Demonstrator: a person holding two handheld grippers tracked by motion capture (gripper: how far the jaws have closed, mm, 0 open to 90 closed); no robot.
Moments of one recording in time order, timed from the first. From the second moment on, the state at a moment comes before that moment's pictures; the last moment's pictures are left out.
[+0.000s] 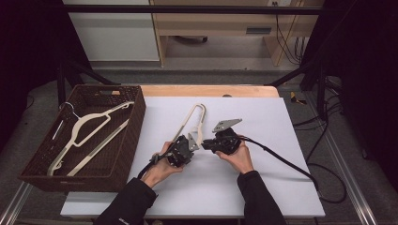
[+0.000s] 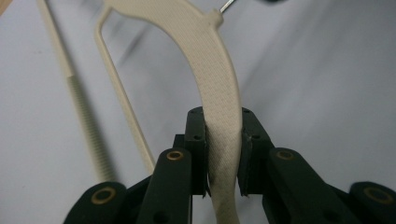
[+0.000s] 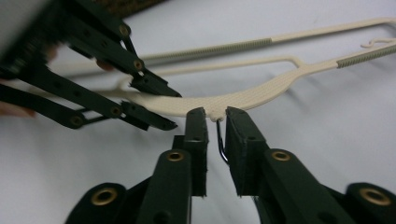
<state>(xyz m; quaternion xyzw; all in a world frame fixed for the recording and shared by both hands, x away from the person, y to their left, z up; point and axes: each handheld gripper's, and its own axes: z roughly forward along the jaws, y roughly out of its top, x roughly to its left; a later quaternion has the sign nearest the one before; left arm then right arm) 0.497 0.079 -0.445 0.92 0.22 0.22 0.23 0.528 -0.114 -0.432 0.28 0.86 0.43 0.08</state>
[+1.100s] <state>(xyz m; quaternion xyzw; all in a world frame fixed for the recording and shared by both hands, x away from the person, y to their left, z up) 0.464 0.160 -0.356 0.85 0.27 0.22 0.40 0.457 -0.213 -0.392 0.33 0.75 0.54 0.16</state>
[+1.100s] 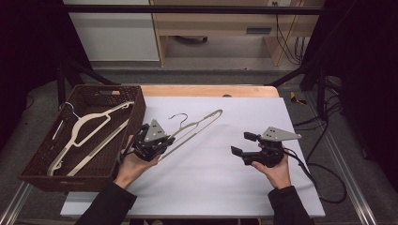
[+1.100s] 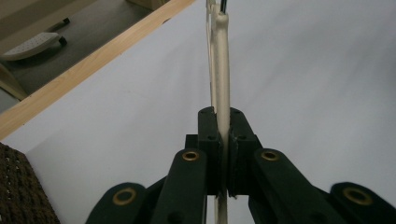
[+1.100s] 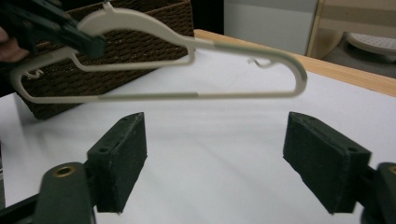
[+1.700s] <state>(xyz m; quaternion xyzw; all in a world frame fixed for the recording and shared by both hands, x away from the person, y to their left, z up) 0.449 0.230 -0.271 0.82 0.28 0.22 0.45 0.431 -0.242 -0.405 0.36 0.74 0.53 0.19</state>
